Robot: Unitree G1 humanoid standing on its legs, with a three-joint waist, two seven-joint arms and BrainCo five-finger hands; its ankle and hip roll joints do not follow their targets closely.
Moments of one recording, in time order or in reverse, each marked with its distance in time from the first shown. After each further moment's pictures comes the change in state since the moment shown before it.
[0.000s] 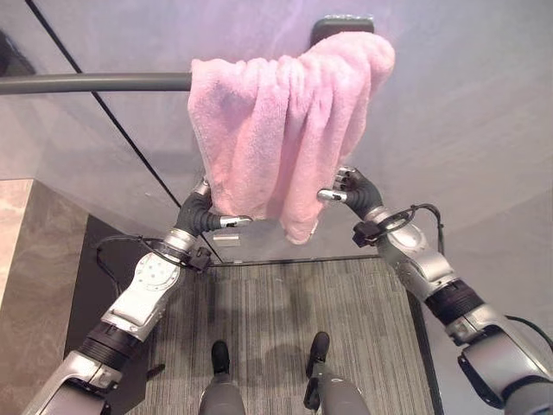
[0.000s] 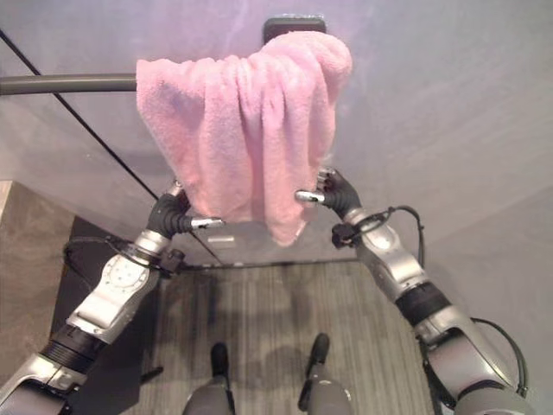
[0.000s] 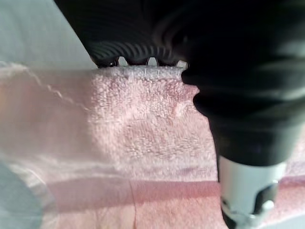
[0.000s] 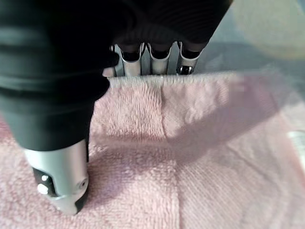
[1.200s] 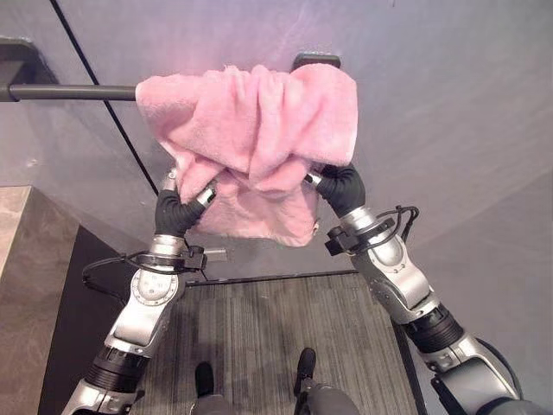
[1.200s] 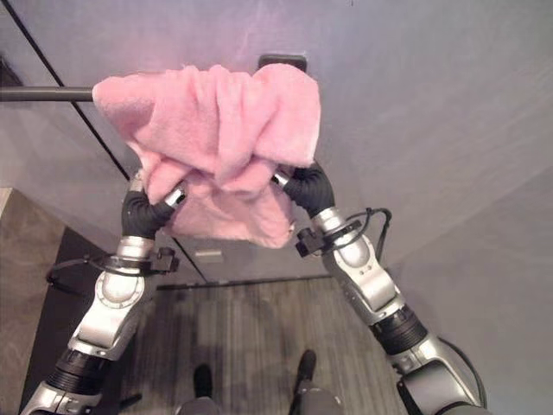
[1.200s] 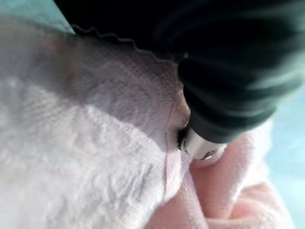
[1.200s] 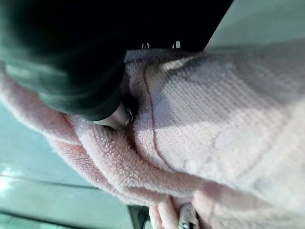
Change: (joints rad) left arm 0.172 -0.154 0.227 -0.242 0.135 0.048 0.175; right arm 0.148 0.130 -0.072 -0.491 -0.239 -0.037 -0.051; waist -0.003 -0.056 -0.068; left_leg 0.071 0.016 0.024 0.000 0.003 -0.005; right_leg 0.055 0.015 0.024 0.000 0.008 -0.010
